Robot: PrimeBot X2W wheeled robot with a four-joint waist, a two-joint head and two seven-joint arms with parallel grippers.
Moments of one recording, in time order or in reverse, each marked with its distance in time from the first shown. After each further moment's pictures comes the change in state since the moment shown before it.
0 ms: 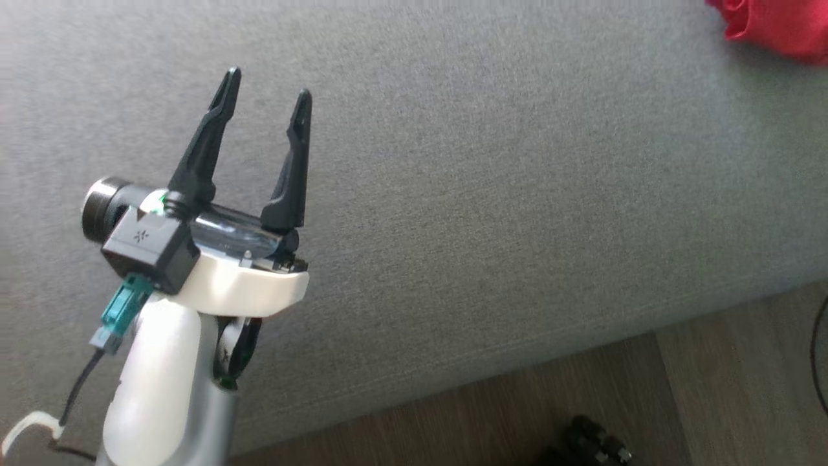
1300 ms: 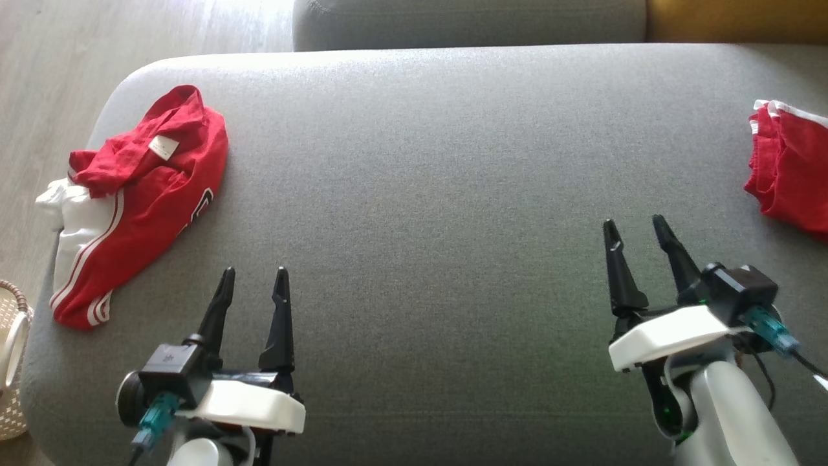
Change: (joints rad) left arm 0.356 -0.020 0.016 0.111 -0.100 0.147 0.000; right arm 0.952 0.306 -0.015 -0.424 0.092 0.000 -0.259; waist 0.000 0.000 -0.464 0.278
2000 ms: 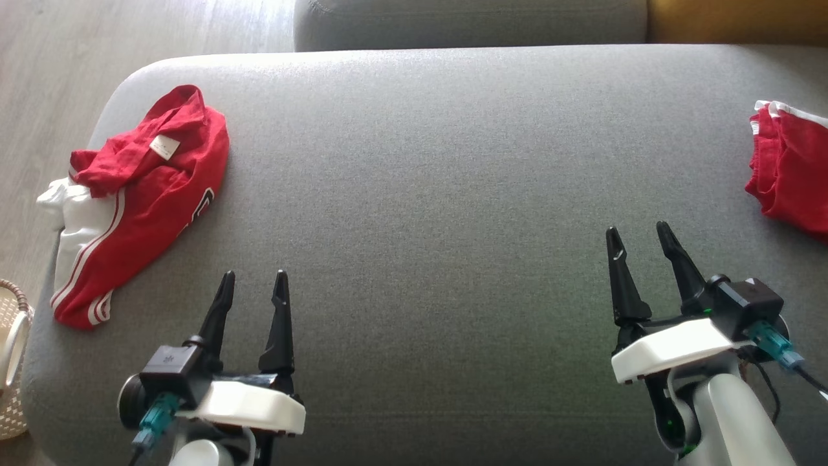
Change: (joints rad) left arm 0.003 0.000 -0.002 0.016 -0.011 0.012 0.000; right arm 0.062 0.001 -0.009 -0.081 -0.021 0.000 -0.003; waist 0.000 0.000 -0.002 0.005
